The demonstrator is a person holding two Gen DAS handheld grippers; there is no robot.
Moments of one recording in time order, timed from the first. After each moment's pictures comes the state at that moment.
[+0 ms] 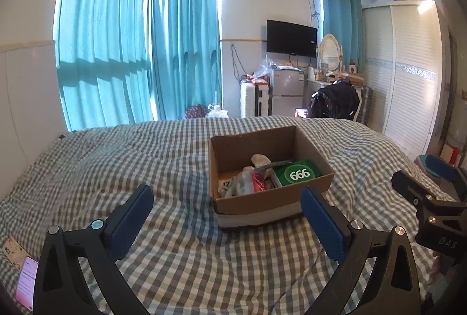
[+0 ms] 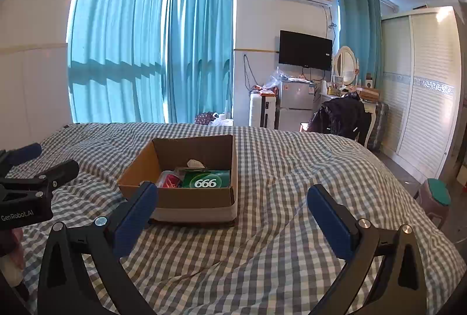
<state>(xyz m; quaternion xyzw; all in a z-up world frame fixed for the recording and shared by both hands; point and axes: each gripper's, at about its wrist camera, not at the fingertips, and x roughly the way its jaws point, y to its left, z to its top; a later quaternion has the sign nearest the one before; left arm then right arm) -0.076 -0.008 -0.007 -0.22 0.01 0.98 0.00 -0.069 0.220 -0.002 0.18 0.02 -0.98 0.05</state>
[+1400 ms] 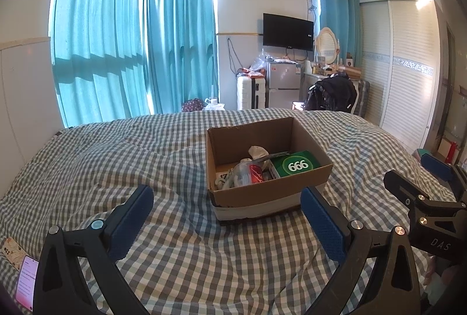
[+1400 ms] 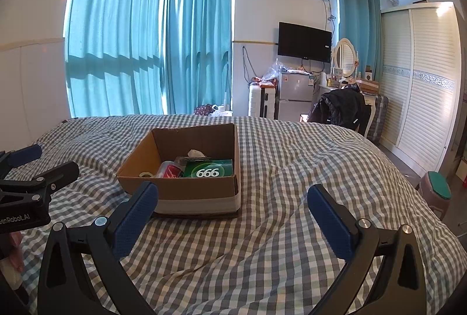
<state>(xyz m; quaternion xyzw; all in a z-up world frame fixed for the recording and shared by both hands) -0.074 -0.004 -0.013 -0.23 0.02 0.97 0.01 -0.072 0.211 -0.016 0.20 0.02 -0.98 0.05</state>
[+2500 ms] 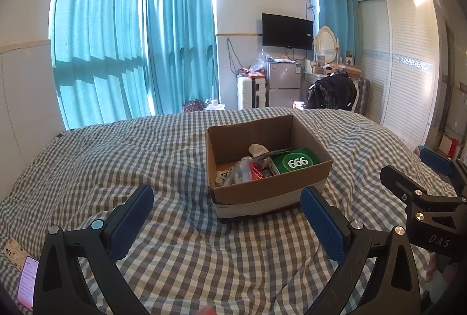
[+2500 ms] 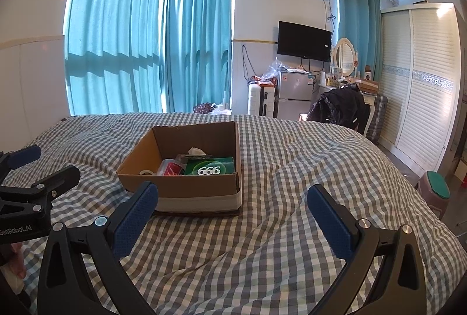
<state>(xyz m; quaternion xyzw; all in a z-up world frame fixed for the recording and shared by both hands) -0.070 -0.006 -0.017 -0.23 0.02 0.97 0.01 -0.068 0.204 -0.015 0.20 0.02 -0.98 0.05</state>
